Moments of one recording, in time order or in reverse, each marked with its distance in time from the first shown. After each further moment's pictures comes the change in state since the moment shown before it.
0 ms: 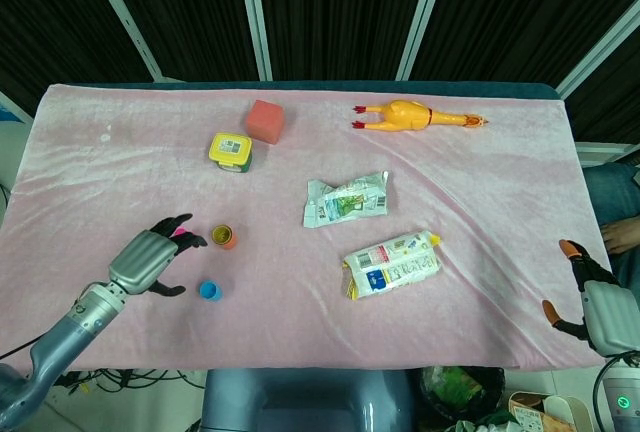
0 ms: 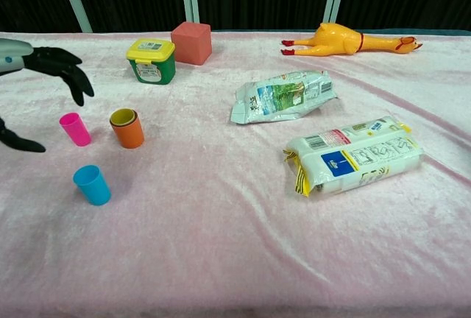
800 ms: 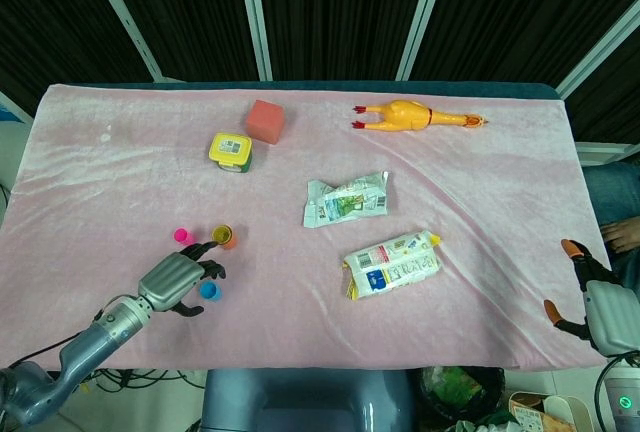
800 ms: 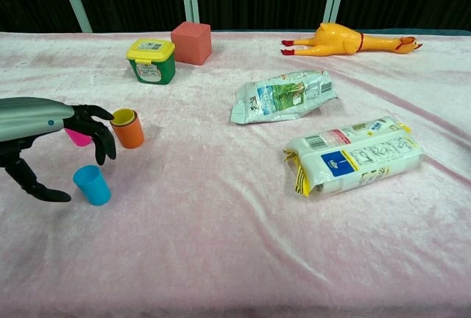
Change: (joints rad) left arm -0.035 -0.134 0.014 0.087 0.024 -0.136 0.018; right arm -0.001 0.003 0.002 0.003 0.002 0.000 0.006
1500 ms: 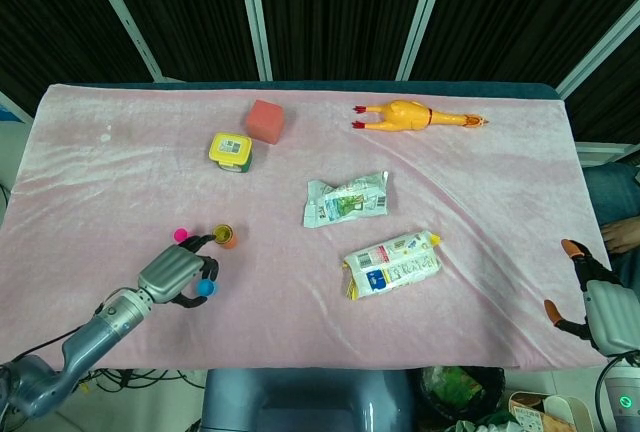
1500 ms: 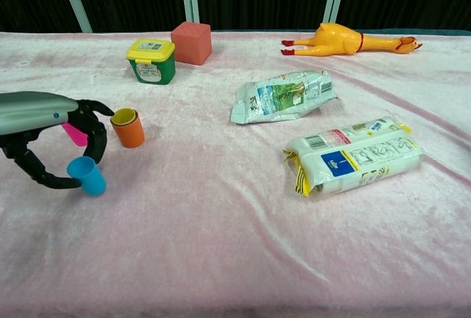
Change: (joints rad) left arm -0.005 0.008 -0.023 0.008 -0.016 0.015 -0.003; right arm 0.001 0.001 0.002 -0.001 0.006 -0.002 0.001
